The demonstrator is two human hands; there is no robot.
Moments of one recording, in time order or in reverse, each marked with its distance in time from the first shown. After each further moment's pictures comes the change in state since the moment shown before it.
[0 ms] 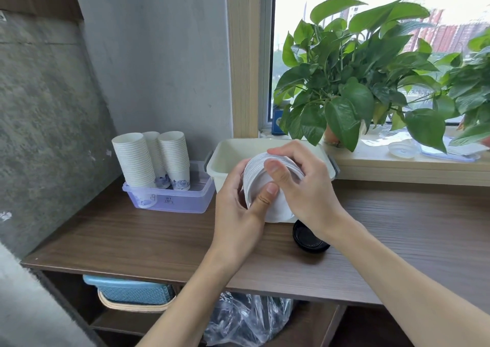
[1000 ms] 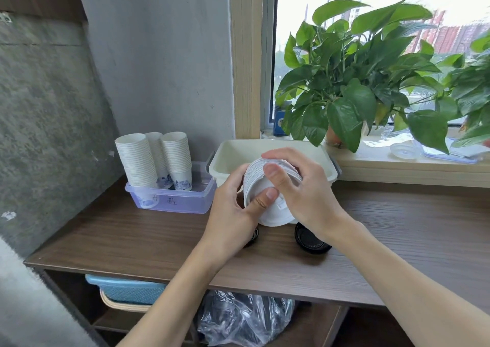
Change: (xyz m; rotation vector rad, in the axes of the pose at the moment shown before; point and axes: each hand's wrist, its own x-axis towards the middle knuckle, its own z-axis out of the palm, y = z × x) left_hand 0.006 0.002 -0.020 0.063 -0.159 -0.091; right_hand -0.001 0.000 0.002 -0.003 -0.085 0.104
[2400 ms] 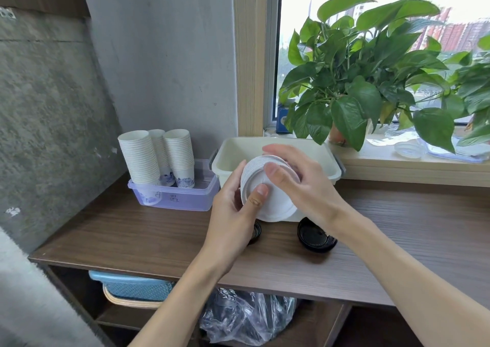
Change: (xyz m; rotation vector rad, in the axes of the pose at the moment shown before) left_hand -0.008 -0.012 0.003 -0.084 0.087 0.014; right_hand 0.004 0.004 -0.005 0.054 -0.139 0.064
